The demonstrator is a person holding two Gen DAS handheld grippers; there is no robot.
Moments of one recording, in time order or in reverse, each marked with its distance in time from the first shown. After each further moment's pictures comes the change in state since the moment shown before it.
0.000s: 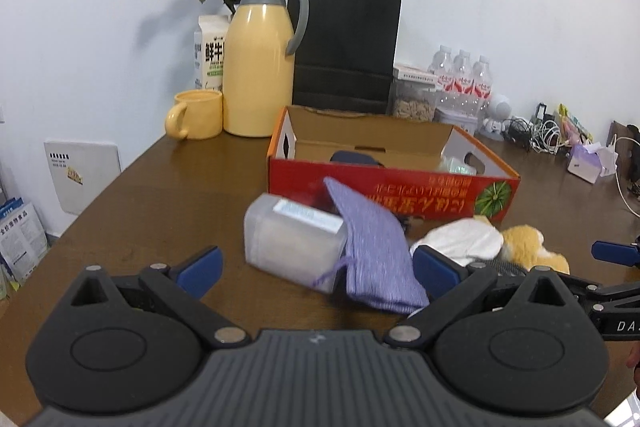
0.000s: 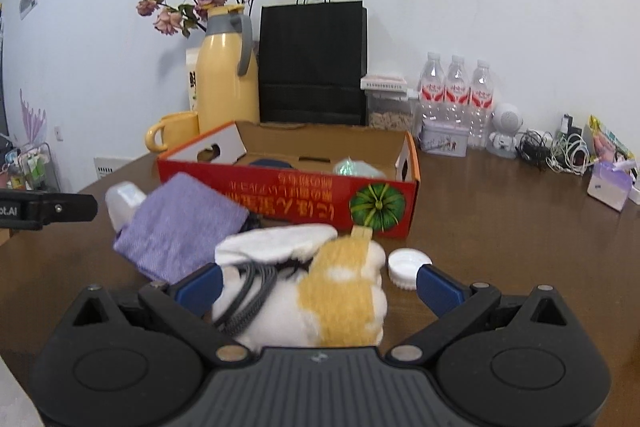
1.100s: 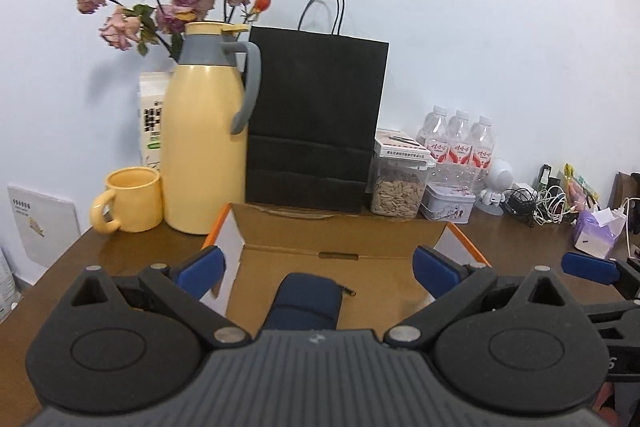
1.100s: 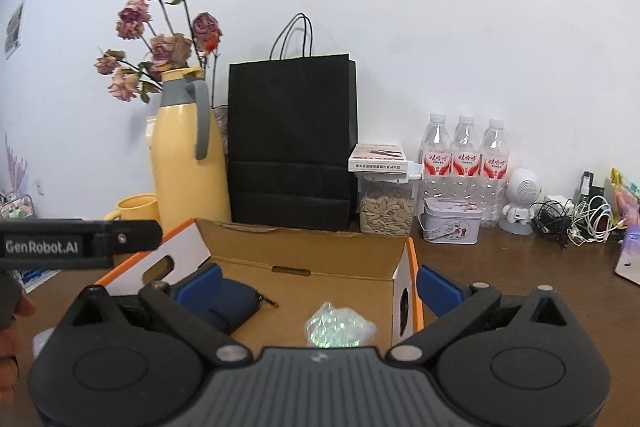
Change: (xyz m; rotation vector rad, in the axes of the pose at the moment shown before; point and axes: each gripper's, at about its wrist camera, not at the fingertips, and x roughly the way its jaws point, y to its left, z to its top) left arm 0.104 -0.049 0.108 -0.017 -0.132 -0.033; right arm 0.101 -0.028 0.114 0.020 -0.149 -0.005
